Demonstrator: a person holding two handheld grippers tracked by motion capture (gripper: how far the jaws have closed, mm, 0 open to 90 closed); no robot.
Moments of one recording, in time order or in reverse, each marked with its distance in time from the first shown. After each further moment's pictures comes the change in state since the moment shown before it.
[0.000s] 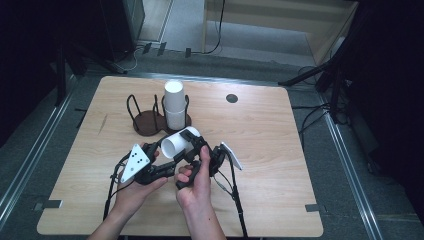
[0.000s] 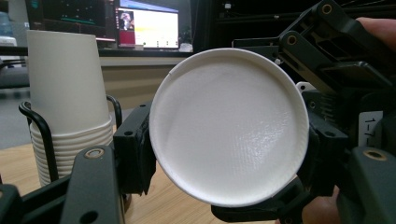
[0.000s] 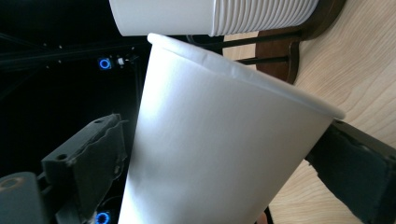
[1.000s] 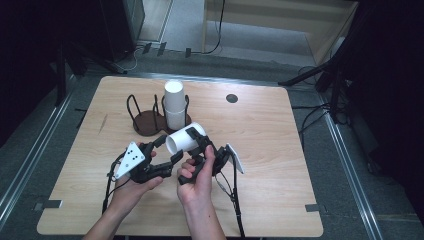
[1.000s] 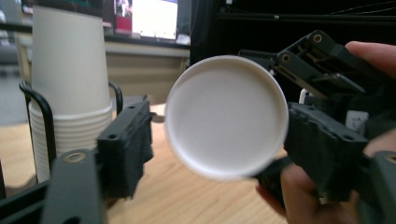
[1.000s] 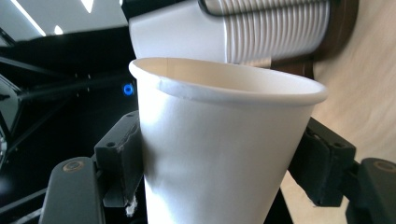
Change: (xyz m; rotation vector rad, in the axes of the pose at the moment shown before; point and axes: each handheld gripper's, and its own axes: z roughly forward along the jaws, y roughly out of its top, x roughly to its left) left arm 0.009 0.003 -0.006 0.040 -0.022 -0.110; right arm -0.003 0.009 -0.003 -0.101 0.089 0.069
